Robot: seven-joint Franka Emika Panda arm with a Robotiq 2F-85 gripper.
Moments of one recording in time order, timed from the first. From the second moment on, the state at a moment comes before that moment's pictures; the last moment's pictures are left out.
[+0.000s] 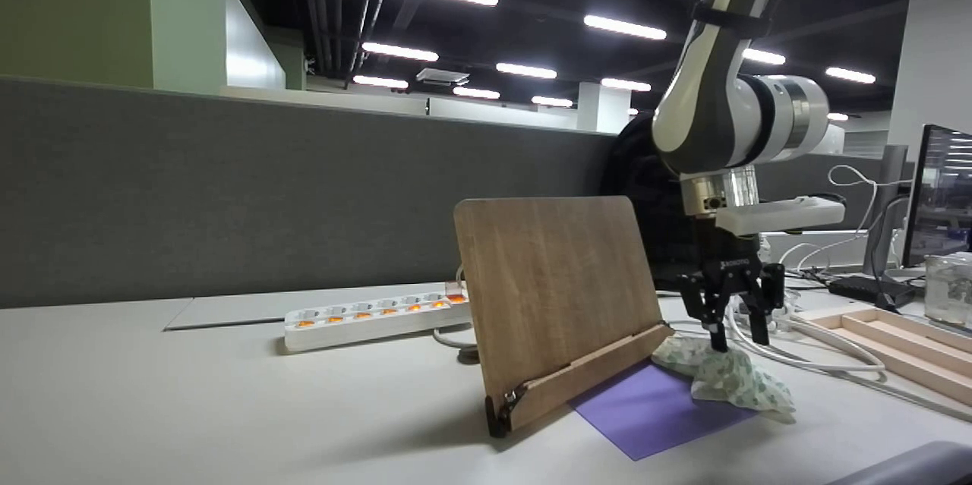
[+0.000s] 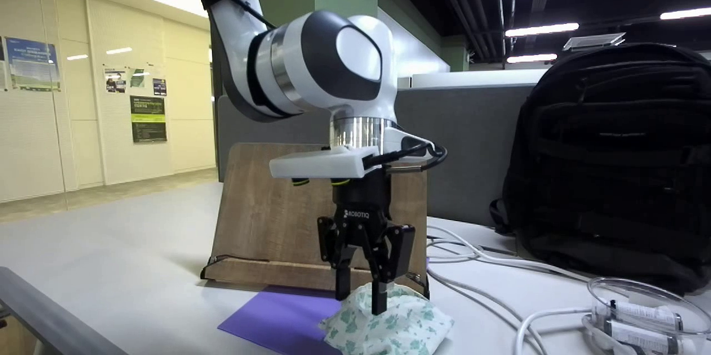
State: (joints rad) arm -0.16 0.27 -0.21 -2.48 -0.19 2.59 0.04
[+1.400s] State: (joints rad) arm -0.07 0.14 -0.10 -2.43 0.02 2.44 0.11
